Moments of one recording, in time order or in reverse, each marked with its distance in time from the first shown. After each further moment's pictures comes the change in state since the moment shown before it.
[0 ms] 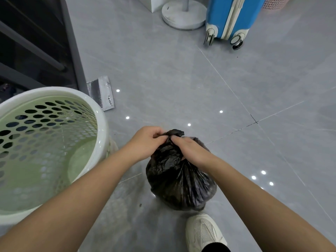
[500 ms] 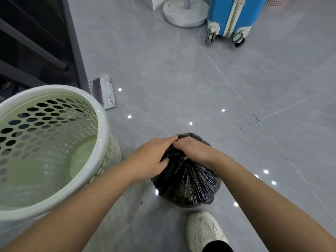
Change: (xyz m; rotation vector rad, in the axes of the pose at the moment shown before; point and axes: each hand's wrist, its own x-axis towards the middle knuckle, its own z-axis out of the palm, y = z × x) left_hand -0.031 -0.011 0.015 0.571 -0.161 0.257; right_hand 0.008 0.008 -0.005 -0.132 -0.123 -0.025
